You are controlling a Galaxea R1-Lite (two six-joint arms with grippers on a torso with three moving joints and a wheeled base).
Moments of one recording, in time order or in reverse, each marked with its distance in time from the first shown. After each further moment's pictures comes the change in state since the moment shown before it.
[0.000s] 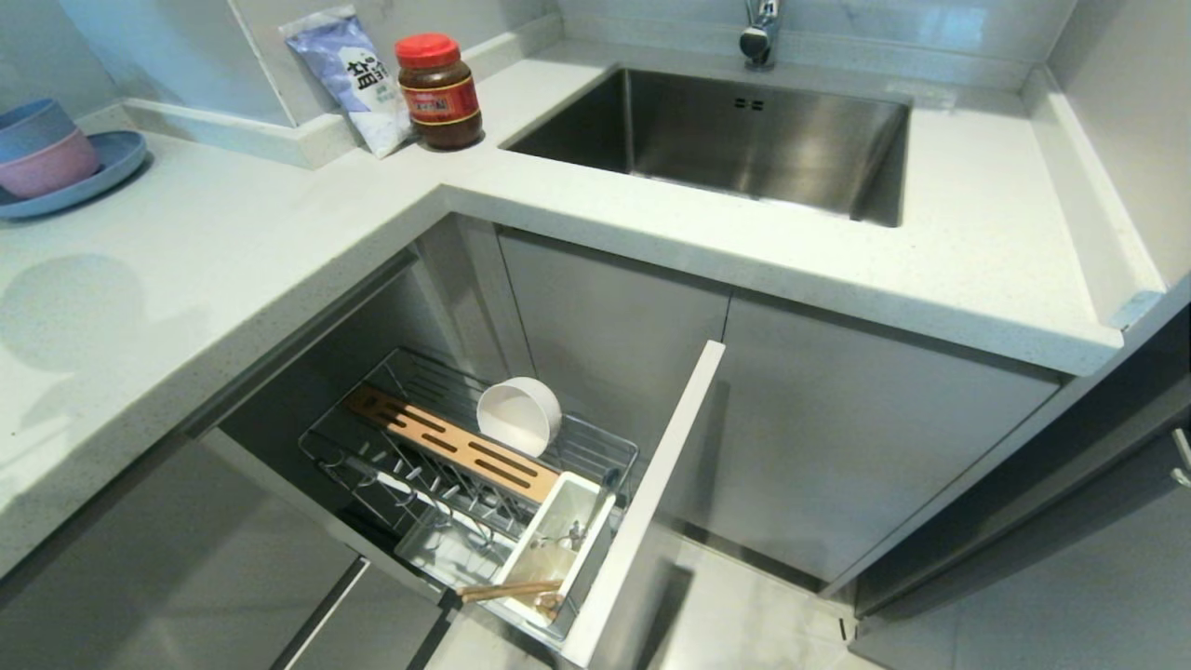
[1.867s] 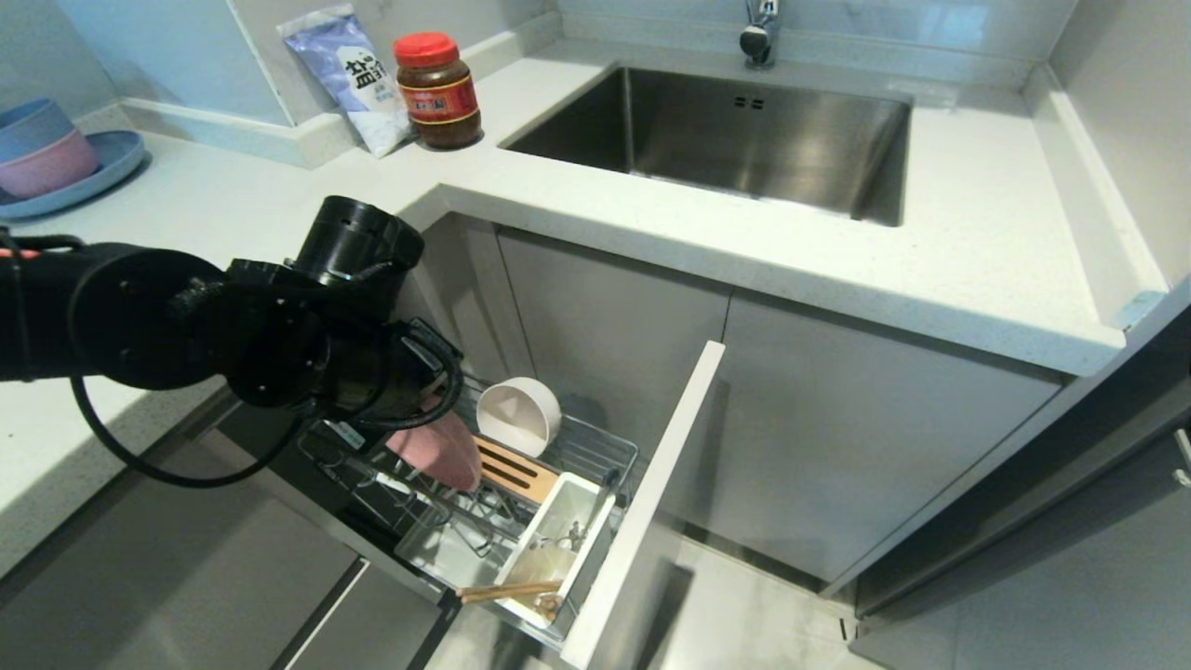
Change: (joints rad) left arm -0.762 0.632 0.057 0.223 0.026 -1.220; right arm 0.000 0.000 0.000 0.000 0.000 0.000
